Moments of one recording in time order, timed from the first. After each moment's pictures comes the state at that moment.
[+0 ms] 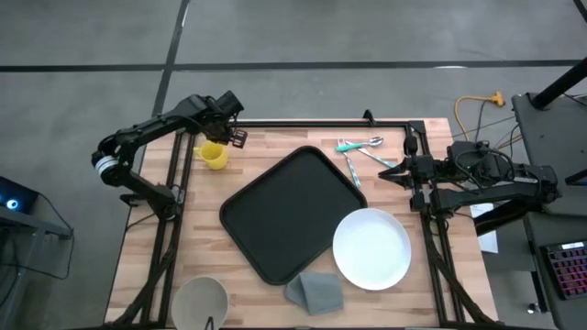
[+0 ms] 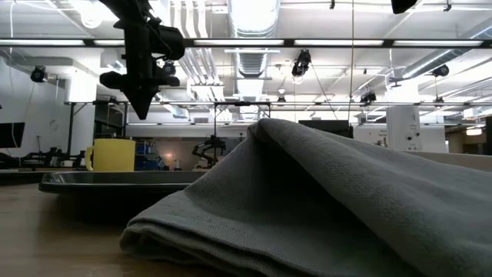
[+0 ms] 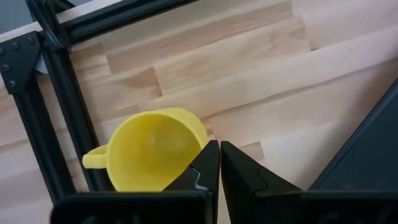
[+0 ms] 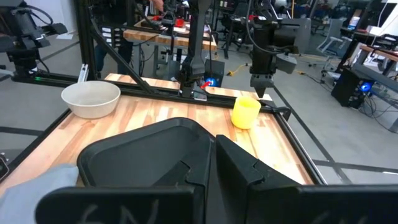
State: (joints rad) left arm 0.72 1.44 1.27 -1.14 -0.21 -0.54; right arm 0.00 0.55 0.78 -0.41 0.00 -0.11
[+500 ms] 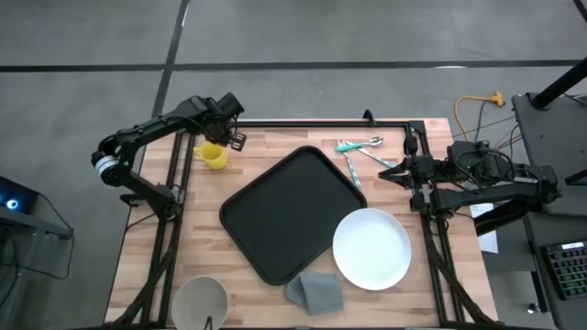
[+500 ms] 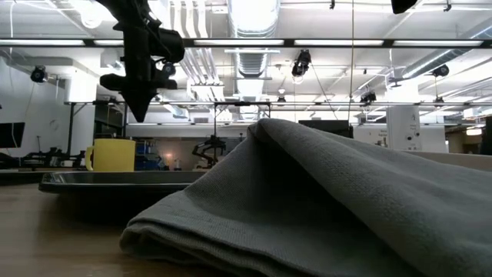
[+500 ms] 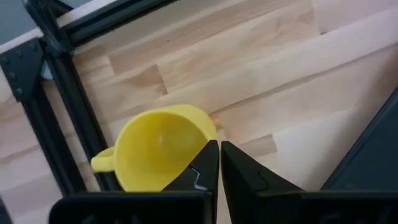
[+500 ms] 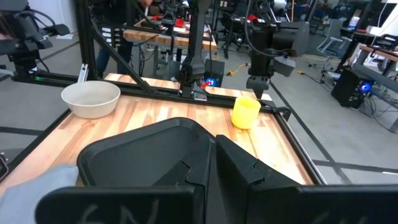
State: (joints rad) left arm 0.72 1.44 1.24 -1.15 -0.22 -0.47; right arm 0.00 0.55 0.78 -0.41 0.00 -0.11
